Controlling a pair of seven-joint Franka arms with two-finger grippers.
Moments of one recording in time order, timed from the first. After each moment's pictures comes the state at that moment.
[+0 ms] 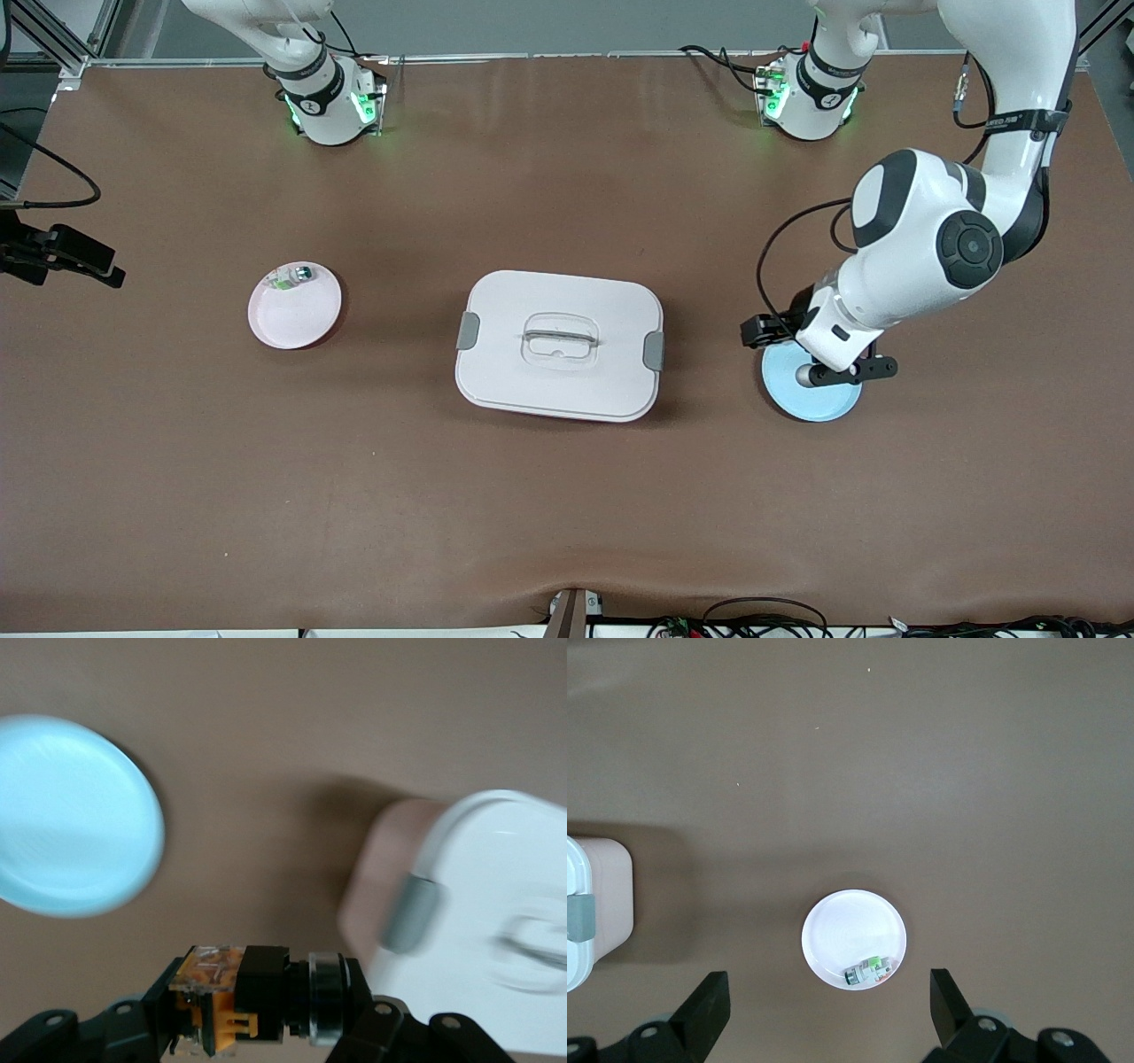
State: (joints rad) left arm -0.05 0.32 -0.31 -1.69 -0.26 1.99 -0.48; right arm -0.04 0.12 -0.01 -1.42 0.03 1.56 0.01
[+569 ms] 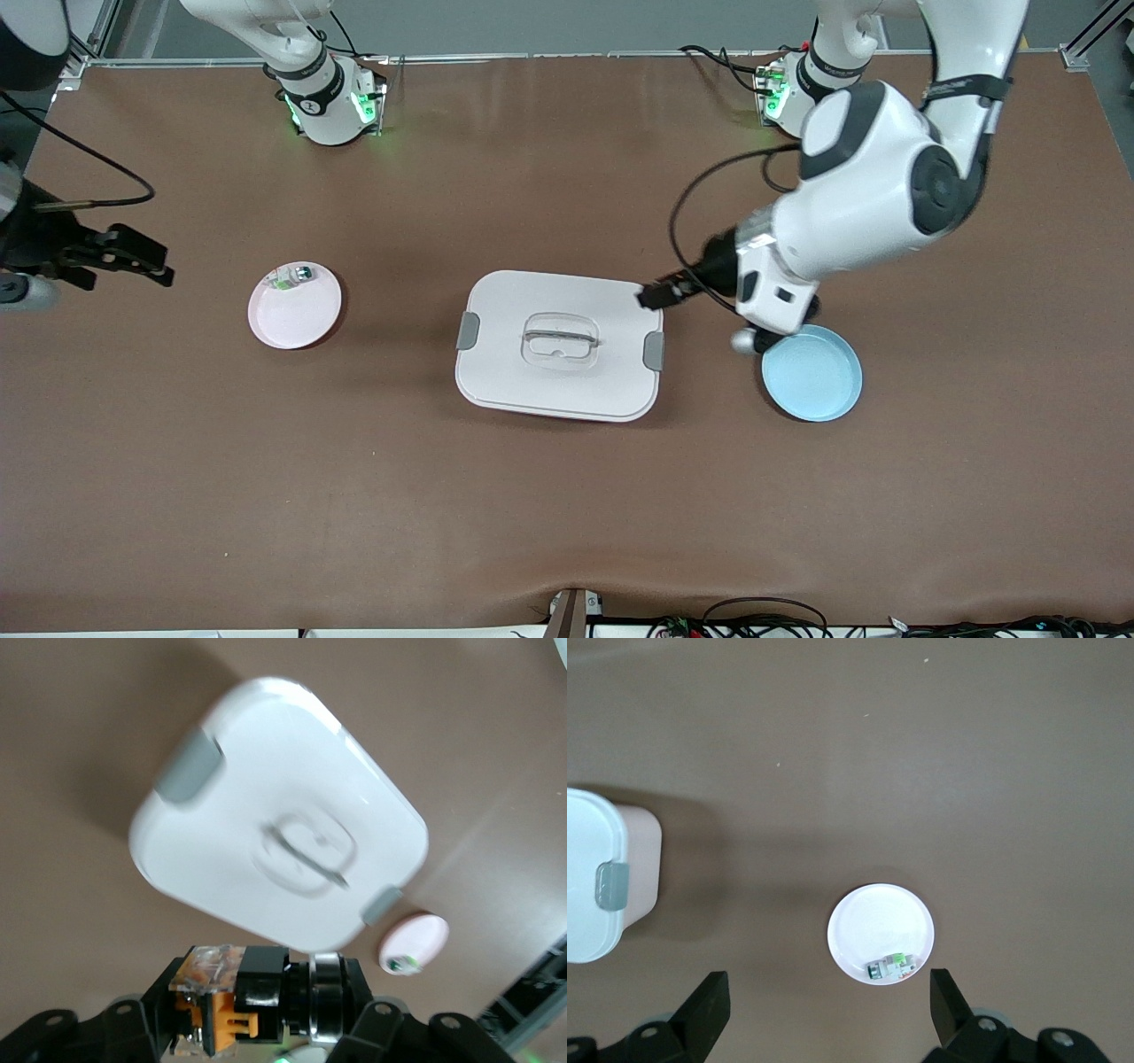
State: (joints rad) left arm -0.23 0.34 -0.32 -1.49 -0.48 1.94 -0.98; right arm 0.06 0.13 0.00 -1.42 0.03 1.54 0.01
